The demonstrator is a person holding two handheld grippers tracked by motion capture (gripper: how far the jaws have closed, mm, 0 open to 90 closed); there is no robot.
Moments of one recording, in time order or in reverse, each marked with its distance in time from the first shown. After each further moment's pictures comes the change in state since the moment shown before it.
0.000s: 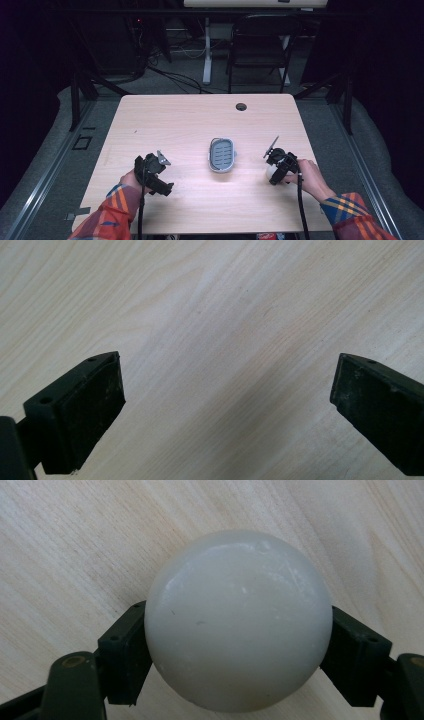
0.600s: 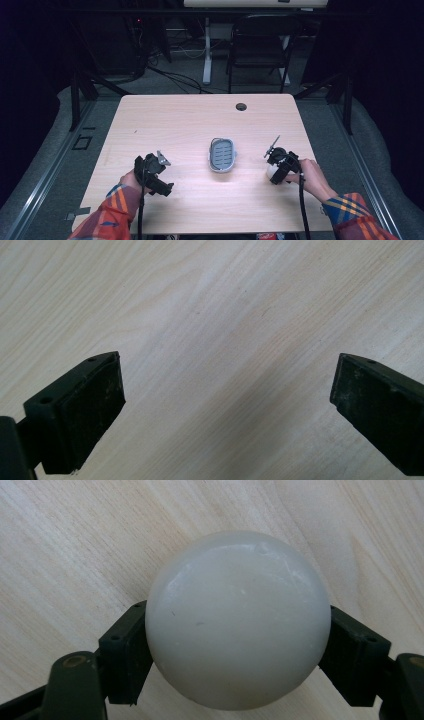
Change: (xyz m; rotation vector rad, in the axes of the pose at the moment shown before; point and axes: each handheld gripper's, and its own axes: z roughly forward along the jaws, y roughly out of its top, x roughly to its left) left arm 0.000 0.000 0.000 -0.002 -0.003 0.004; right arm 0.003 -0.001 -0.013 -0.006 -0.026 -0.026
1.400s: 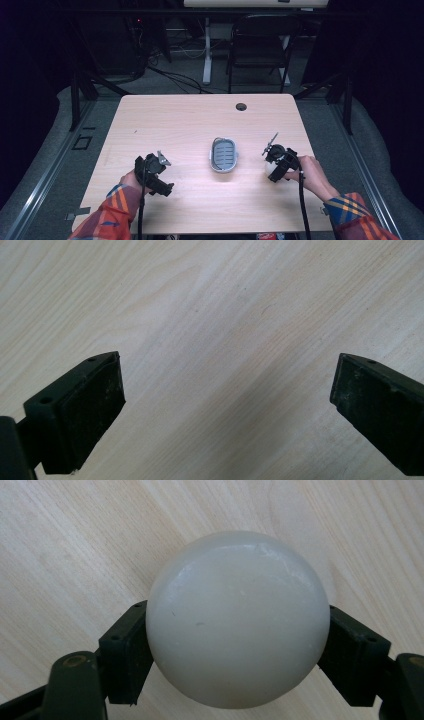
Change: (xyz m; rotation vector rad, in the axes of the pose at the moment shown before) left arm 0.000 0.000 0.002 0.013 -0.004 0.001; right arm 0.007 0.008 -0.020 -0.043 -0.021 -0.040
